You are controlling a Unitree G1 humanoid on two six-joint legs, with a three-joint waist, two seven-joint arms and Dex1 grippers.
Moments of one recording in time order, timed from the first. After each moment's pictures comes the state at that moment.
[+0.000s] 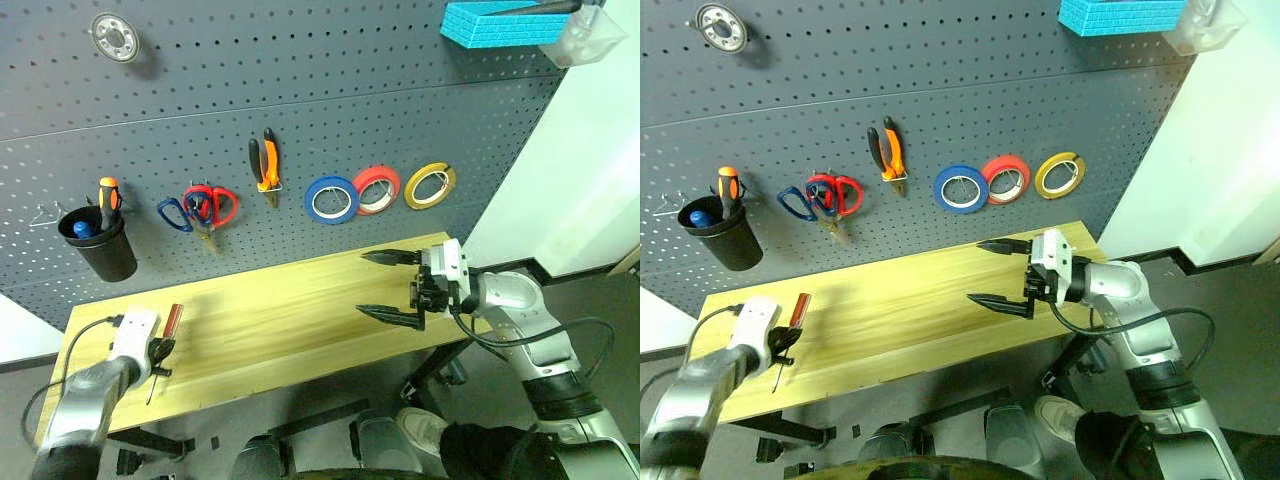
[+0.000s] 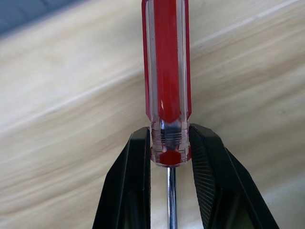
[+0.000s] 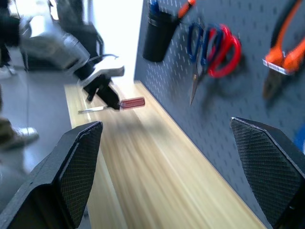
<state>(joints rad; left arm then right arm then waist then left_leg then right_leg) 0.20 0.56 0.26 0.10 -0.19 0.29 -0.54 -0.29 -0.54 0.09 -0.07 0.48 0.09 1.19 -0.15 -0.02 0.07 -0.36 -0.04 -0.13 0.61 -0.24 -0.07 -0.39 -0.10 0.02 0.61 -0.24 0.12</state>
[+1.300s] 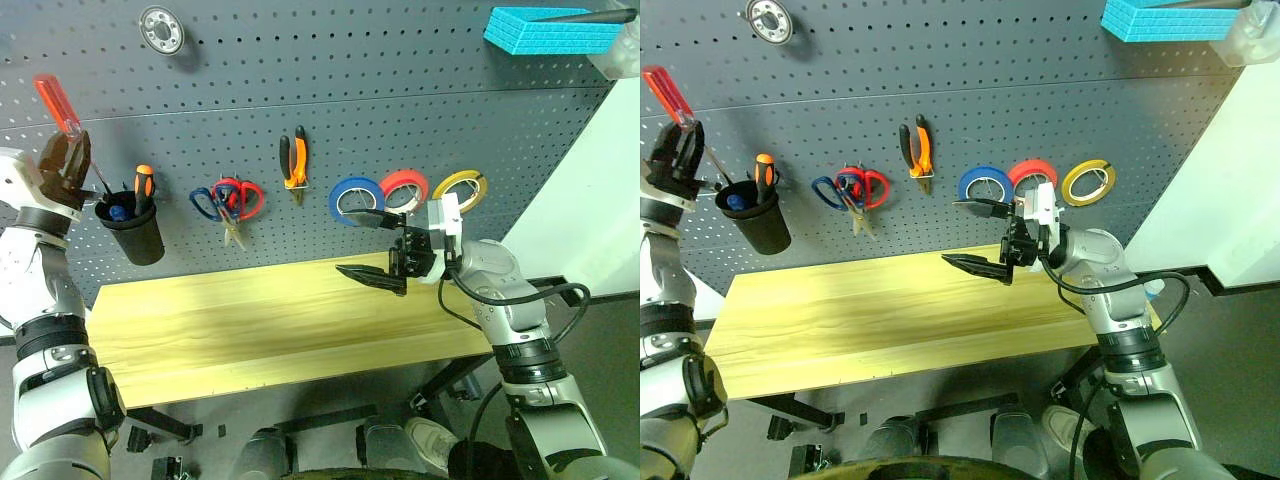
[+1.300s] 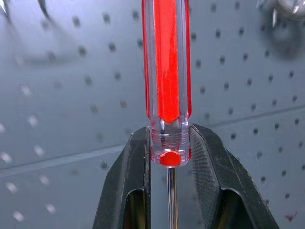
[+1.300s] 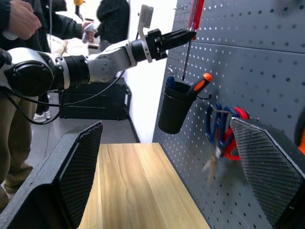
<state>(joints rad) -0.62 0.65 0.49 0.76 -0.40 -0.39 -0.67 -0.43 -0.43 0.06 -0.02 0.55 0.16 1.19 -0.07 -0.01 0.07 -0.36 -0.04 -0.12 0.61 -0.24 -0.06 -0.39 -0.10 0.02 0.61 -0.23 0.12</state>
